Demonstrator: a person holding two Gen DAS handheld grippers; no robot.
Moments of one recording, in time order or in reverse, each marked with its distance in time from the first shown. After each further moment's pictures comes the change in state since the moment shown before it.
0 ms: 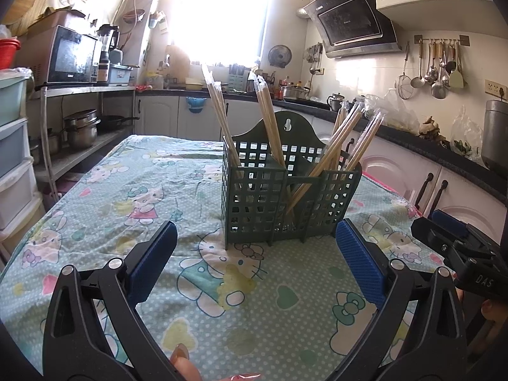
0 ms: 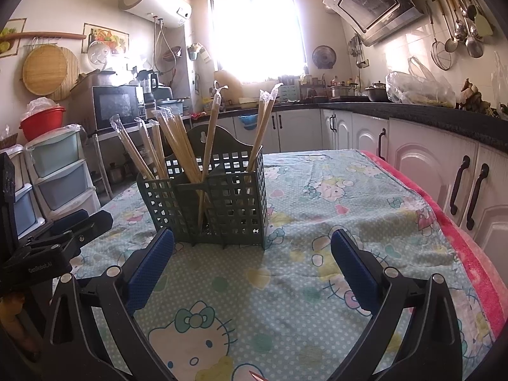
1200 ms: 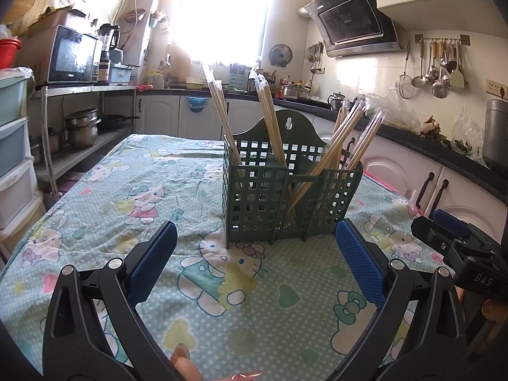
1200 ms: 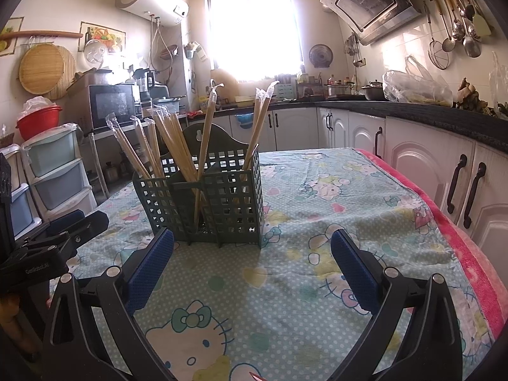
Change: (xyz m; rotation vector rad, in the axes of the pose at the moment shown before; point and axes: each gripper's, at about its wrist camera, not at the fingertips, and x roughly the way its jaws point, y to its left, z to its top) left arm 0.000 0.000 -0.001 0.003 0.003 0.006; right arm 0.001 -0.003 -0.001 0.002 0.005 -0.013
